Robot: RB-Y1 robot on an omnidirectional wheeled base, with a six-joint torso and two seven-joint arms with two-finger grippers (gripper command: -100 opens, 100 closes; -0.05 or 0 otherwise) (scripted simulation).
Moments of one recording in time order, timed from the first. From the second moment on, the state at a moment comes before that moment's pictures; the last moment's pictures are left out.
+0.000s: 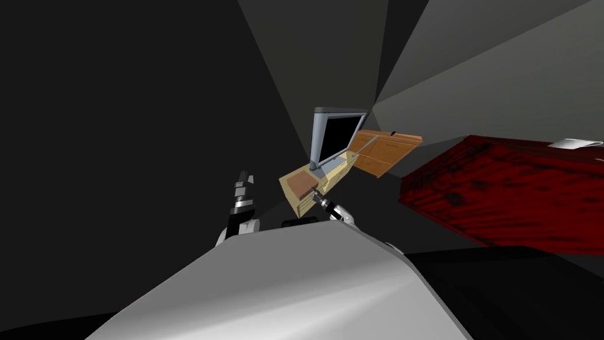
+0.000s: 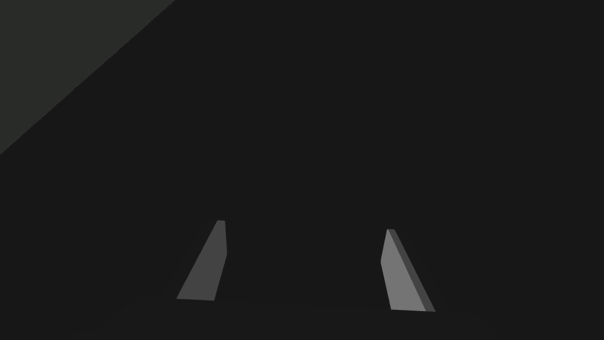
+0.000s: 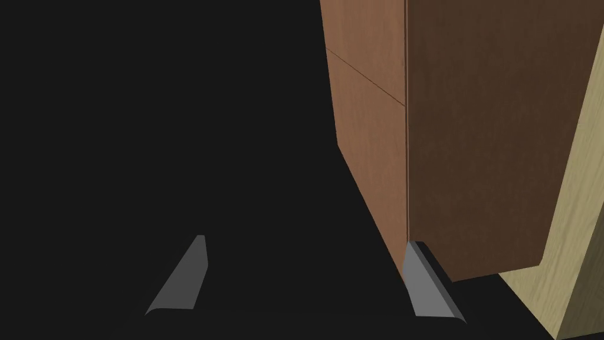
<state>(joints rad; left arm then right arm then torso) 0.54 0.01 -0.05 -2.20 -0.09 -0.36 -0.04 0.13 -0.34 0.28 -1.17 0.54 -0.70 2.24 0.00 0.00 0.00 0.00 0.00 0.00</state>
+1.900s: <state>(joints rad) 0.53 0.01 -0.05 -2.20 -0.09 -0.36 -0.04 0.09 -0.44 0.36 -1.03 0.79 -0.49 2.08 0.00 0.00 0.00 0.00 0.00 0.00</state>
